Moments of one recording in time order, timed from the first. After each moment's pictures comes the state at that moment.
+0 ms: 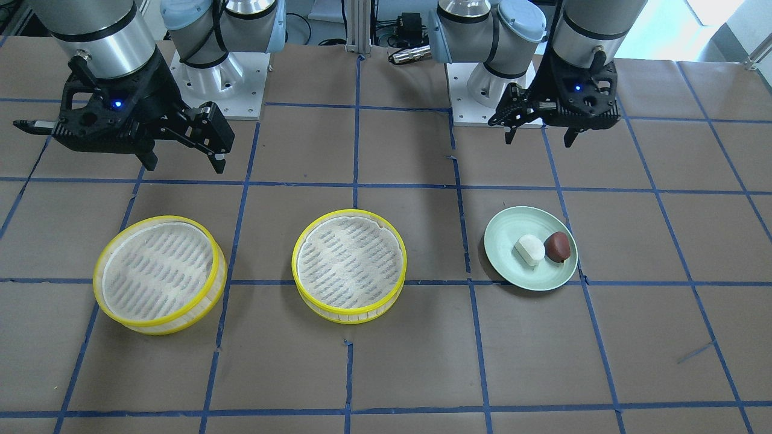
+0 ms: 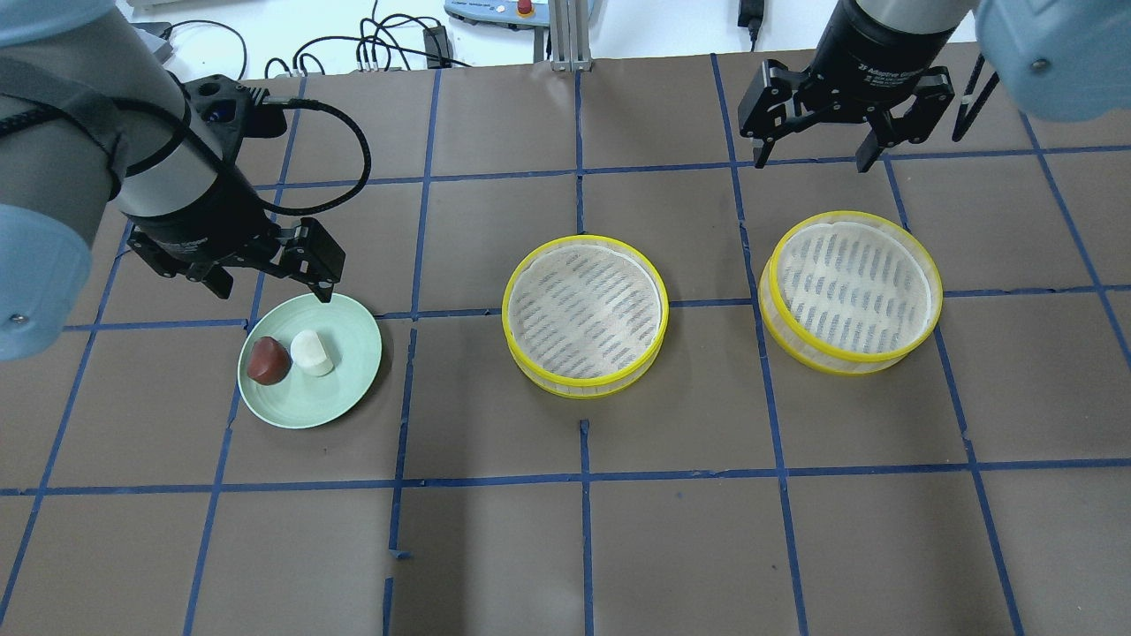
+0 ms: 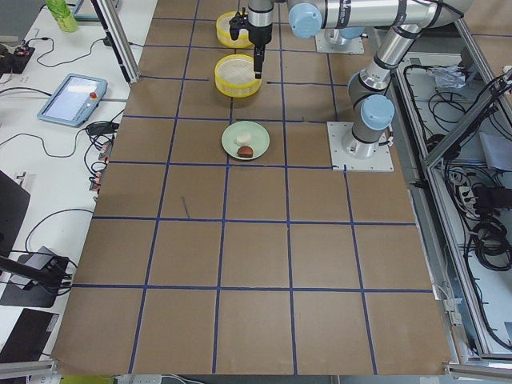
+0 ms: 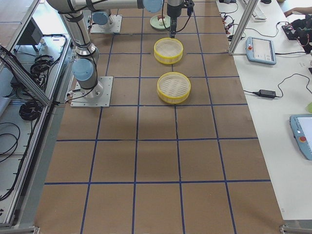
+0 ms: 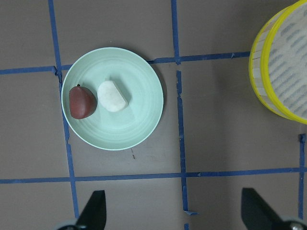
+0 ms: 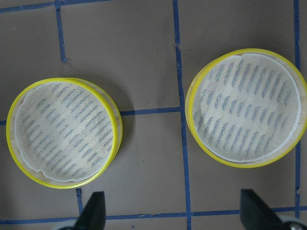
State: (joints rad) left arm -1.46 -1.43 -1.77 -1.52 1.62 0.20; right arm 1.59 -1.52 1.49 -1.59 -1.52 0.09
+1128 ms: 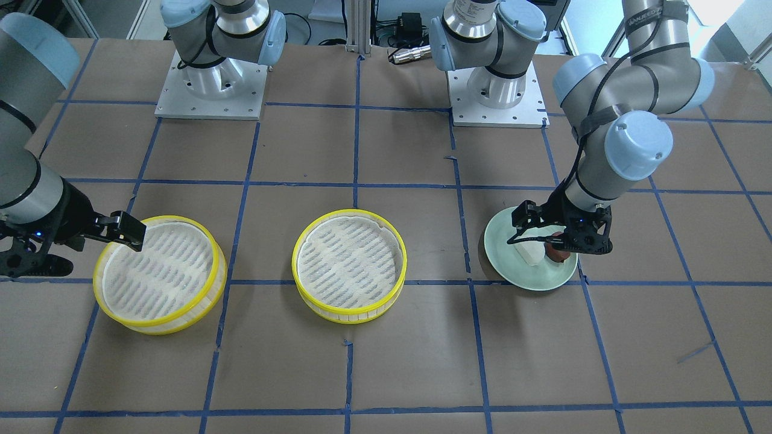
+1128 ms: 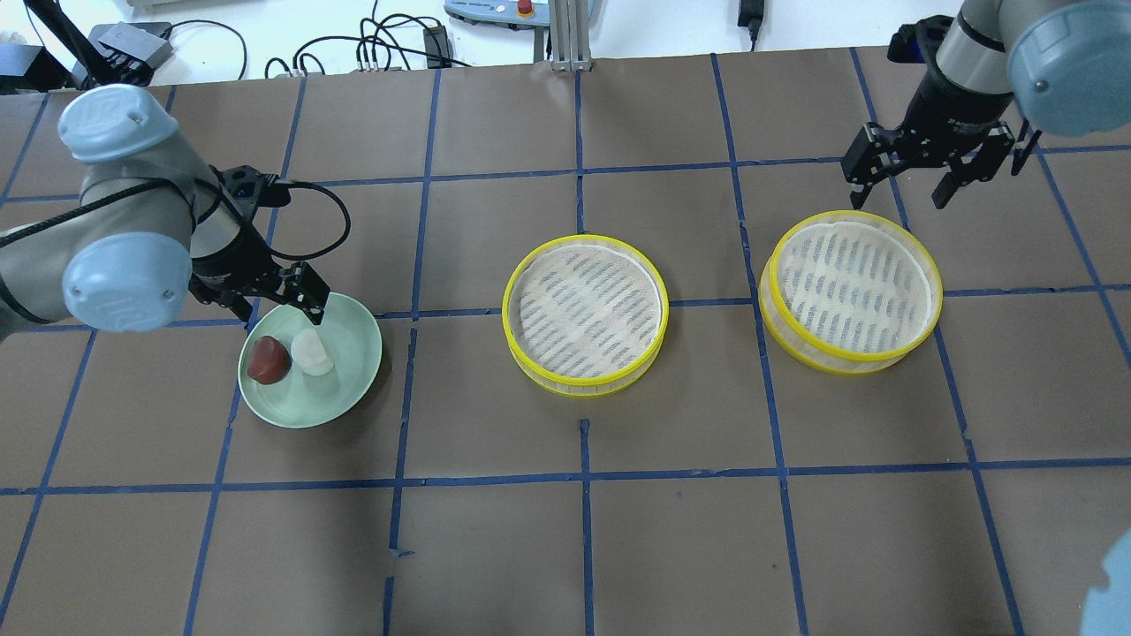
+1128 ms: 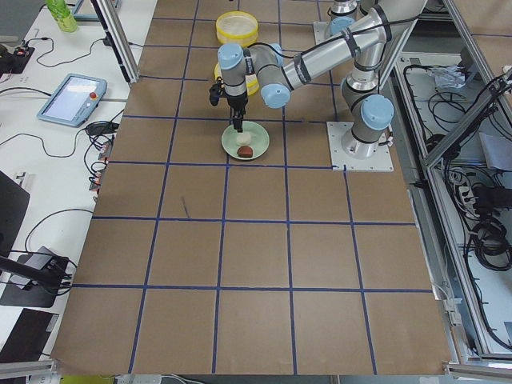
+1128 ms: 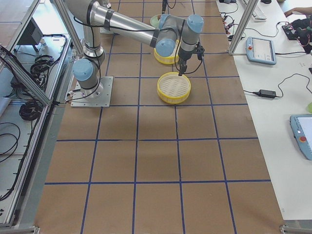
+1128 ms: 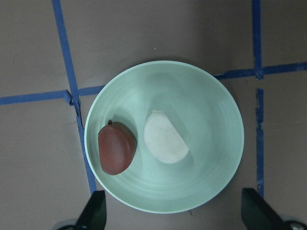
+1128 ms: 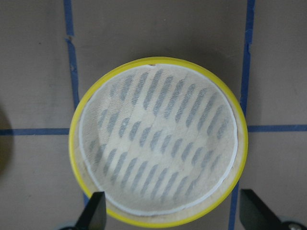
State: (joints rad) left arm -1.34 -1.75 -1.97 -1.09 1.59 0.31; right arm 1.32 -1.31 1.64 -1.81 -1.58 -0.26
